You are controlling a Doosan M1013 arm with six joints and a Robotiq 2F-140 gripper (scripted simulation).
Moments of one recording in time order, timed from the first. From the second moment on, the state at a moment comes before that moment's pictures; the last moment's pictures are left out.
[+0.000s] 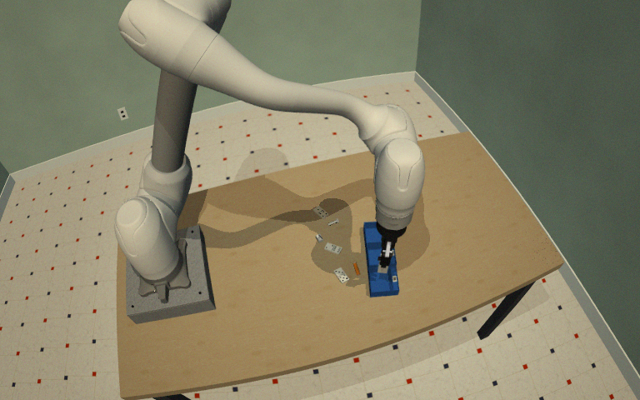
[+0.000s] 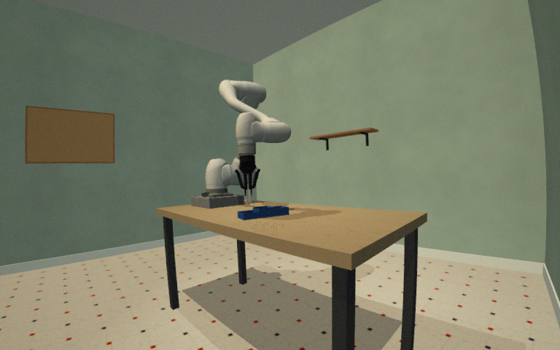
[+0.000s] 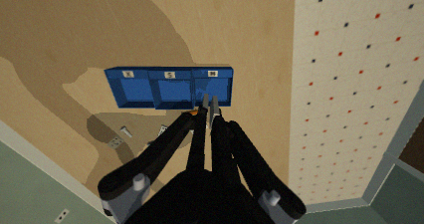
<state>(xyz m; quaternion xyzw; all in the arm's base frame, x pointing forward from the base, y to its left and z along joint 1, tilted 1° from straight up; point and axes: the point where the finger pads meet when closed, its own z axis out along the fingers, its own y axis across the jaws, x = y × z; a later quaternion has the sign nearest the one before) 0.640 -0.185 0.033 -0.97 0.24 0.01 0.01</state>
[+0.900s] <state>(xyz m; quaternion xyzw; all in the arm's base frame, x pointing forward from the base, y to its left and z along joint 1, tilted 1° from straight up) 0.649 -0.188 0.000 -0.97 0.24 0.00 0.00</state>
